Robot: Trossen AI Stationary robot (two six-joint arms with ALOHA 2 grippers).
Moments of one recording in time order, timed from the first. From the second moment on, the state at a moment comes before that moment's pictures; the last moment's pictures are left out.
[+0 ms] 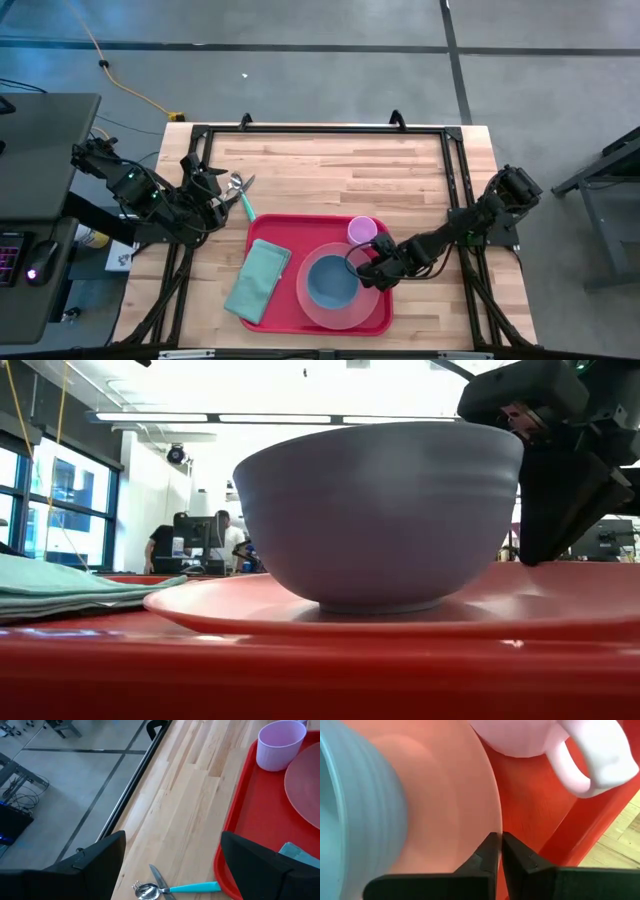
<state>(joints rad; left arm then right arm) -0.58 1.00 1.27 -1.44 -0.93 -0.66 0.53 1.65 0.98 -0.57 0.25 1.59</state>
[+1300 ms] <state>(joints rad) -0.58 1.00 1.27 -1.42 -0.88 -0.66 0.31 1.11 0.98 -0.40 0.53 1.10</state>
